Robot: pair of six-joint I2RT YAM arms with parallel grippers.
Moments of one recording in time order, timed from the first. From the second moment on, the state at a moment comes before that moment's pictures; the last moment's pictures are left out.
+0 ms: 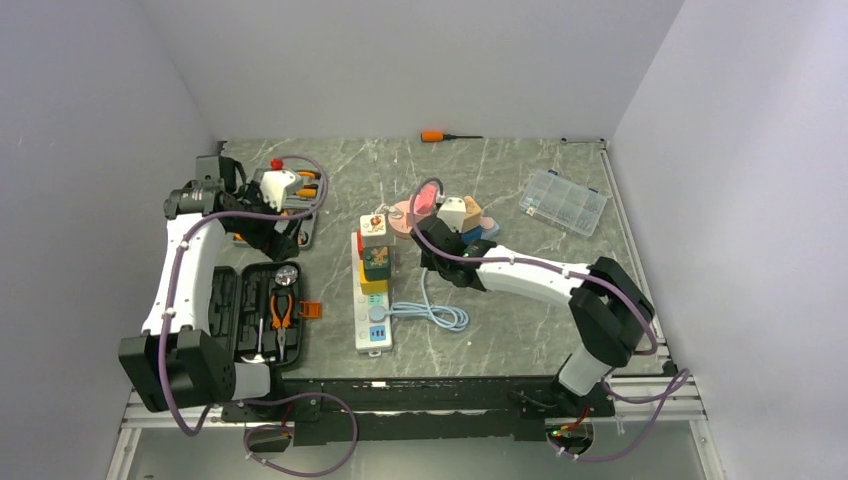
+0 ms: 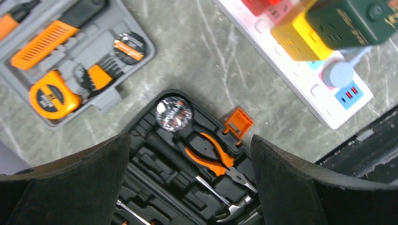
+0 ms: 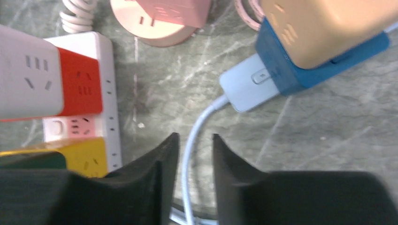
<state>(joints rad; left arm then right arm) 0.14 1.34 1.32 -1.07 0.47 0.68 0.88 1.61 1.04 -0.25 0.53 0.75</state>
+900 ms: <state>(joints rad) 0.11 1.21 1.21 -1.11 0.48 0.75 0.71 2.28 1.72 -0.30 0.36 0.64</state>
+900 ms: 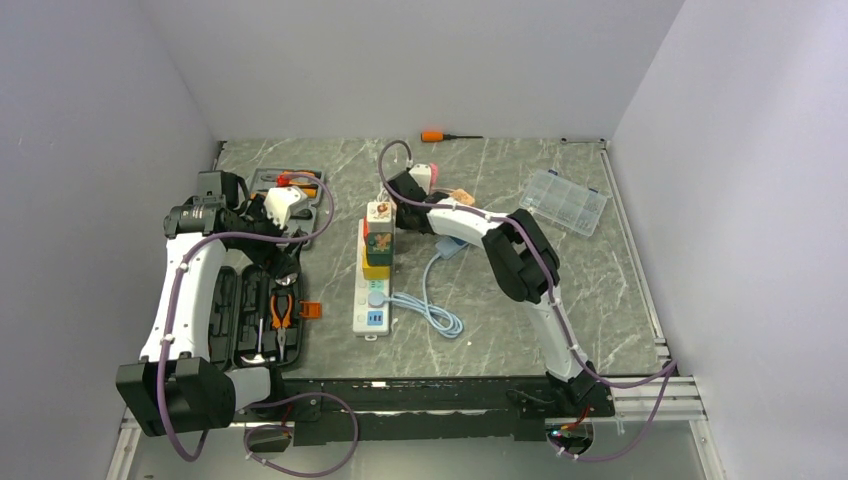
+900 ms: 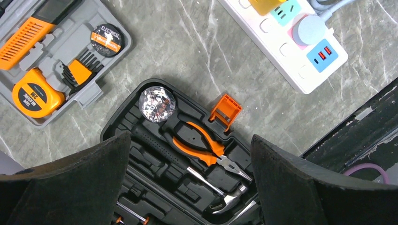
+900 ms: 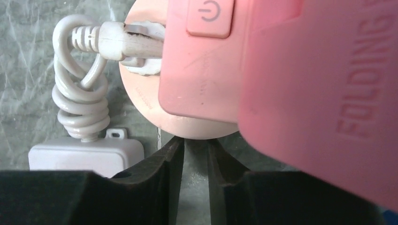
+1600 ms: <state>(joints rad) 0.11 1.06 1.05 -1.03 0.50 0.81 0.98 1.43 0.96 -0.10 0.38 0.59</state>
